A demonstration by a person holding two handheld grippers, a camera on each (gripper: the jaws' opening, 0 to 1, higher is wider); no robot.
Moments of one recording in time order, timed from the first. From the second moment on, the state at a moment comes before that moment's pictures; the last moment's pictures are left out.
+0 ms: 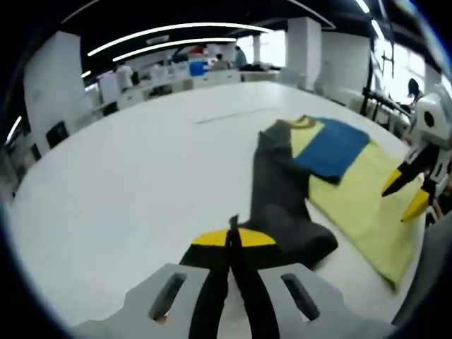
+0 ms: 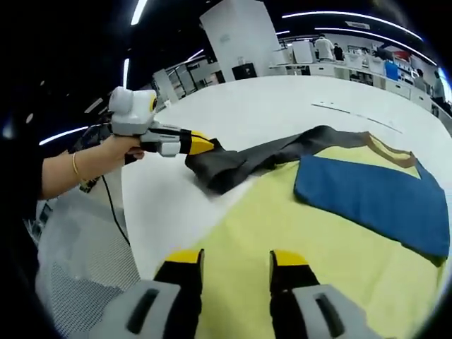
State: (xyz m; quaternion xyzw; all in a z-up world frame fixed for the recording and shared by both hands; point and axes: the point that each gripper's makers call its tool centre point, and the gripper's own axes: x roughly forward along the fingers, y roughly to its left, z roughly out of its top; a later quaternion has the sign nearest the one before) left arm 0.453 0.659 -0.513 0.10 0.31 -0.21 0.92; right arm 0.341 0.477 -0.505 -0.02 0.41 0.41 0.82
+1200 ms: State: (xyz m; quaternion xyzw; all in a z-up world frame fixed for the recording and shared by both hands) left arm 0.457 0.666 -0.503 0.17 0.30 -0.27 0.90; right arm 0.348 0.421 -0.462 -0.07 0.36 0.40 0.84
